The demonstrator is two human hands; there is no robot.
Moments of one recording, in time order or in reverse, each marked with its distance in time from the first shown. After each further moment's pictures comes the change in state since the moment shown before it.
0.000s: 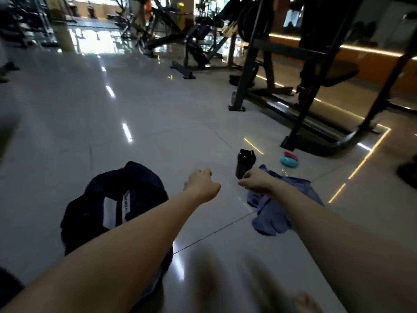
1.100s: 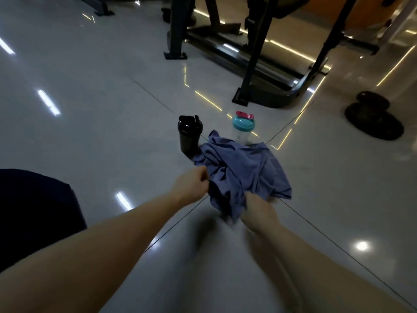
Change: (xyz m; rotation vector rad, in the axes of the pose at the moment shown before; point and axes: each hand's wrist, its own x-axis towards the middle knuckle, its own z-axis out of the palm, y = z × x) left_hand 0.140 0.076 0.180 -0.122 -0.264 0.338; right_hand 0.045 0.227 0.076 -0.151 0.085 0.291
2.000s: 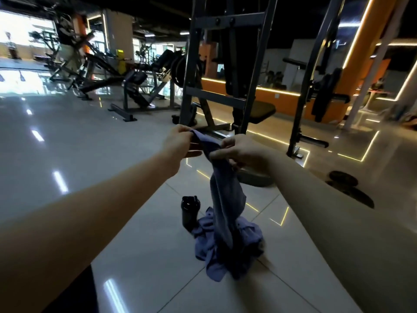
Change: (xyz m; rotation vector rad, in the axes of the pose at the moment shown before) left_hand -0.083 0.210 -0.268 -0.867 0.373 0.210; right_hand -0.127 -0.152 -0.353 0.582 0.061 -0.475
